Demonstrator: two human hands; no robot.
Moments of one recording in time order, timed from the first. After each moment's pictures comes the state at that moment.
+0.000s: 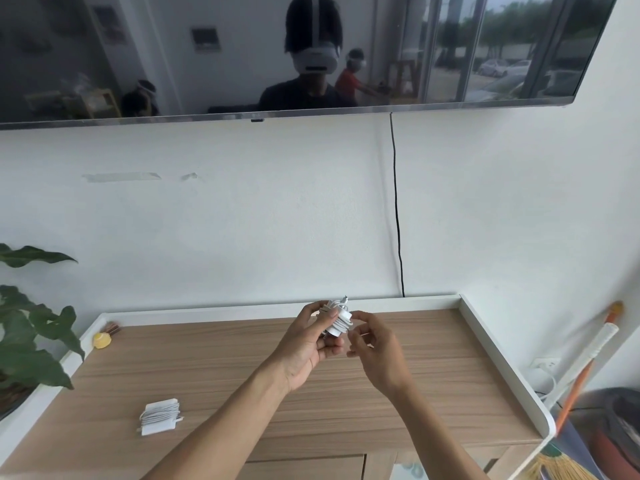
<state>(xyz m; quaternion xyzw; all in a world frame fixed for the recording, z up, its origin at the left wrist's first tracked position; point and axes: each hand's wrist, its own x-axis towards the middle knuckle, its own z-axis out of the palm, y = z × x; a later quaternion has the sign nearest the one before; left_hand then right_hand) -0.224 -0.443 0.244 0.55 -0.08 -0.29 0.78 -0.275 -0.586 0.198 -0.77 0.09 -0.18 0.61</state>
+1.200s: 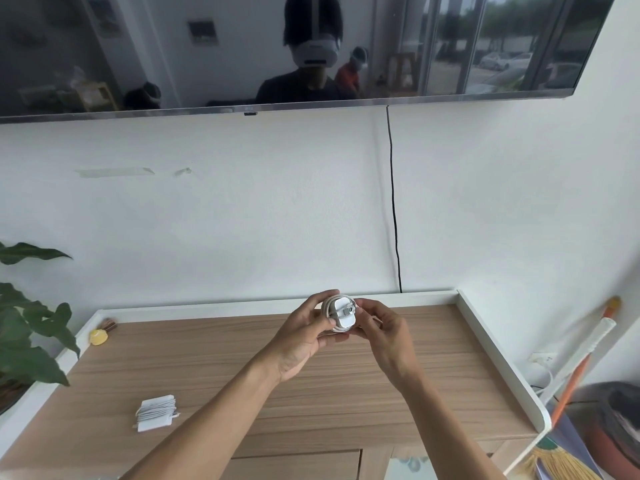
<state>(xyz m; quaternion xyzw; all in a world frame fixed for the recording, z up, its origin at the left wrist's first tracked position) -0.216 -0.445 0.242 0.54 -0.18 -0.30 0.76 -0.276 -0.594 0.225 -0.63 0.07 -0.17 0.76</state>
